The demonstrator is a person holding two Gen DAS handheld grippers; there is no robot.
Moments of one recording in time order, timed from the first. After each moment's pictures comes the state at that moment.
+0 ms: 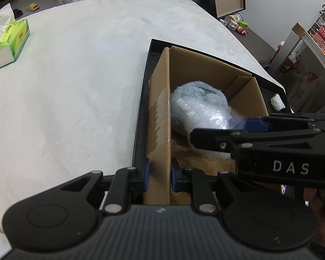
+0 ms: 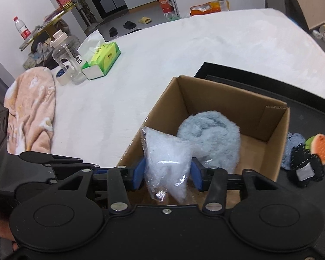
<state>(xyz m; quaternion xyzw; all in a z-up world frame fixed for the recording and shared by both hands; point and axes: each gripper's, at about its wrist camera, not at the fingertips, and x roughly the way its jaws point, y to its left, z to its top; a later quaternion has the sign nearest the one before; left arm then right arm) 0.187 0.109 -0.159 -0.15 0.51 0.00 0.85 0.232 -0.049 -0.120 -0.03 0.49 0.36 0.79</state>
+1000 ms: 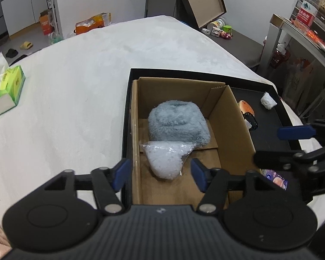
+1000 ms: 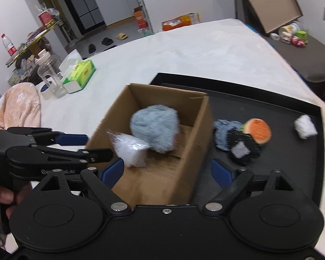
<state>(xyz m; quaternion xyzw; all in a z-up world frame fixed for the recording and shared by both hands) 0.184 0.066 -0.124 -0.05 0.47 0.00 0.88 0.213 -0.140 -0.092 -0.02 0.46 0.30 0.84</state>
